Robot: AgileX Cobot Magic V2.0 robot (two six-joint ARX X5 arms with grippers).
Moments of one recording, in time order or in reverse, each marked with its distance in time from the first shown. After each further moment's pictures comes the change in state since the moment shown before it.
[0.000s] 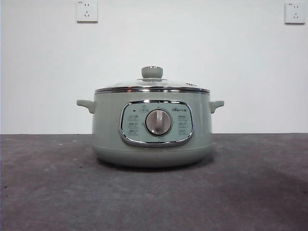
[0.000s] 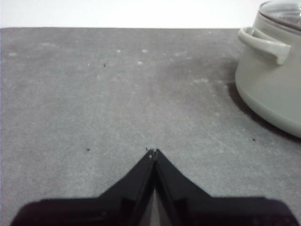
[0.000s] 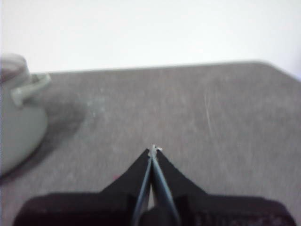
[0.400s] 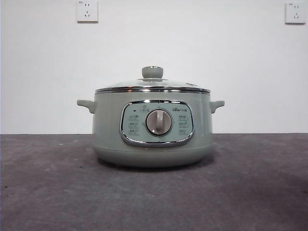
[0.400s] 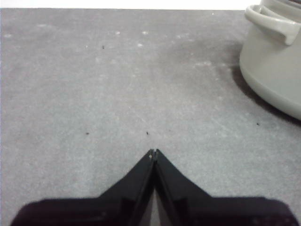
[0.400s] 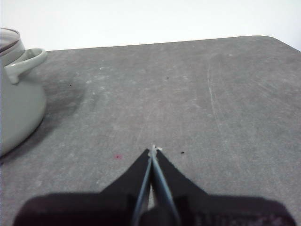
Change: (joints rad) left arm 0.000 0.064 0.000 0.000 0.000 0.000; right arm 0.000 -0.003 -0.001 -0.083 0.004 0.011
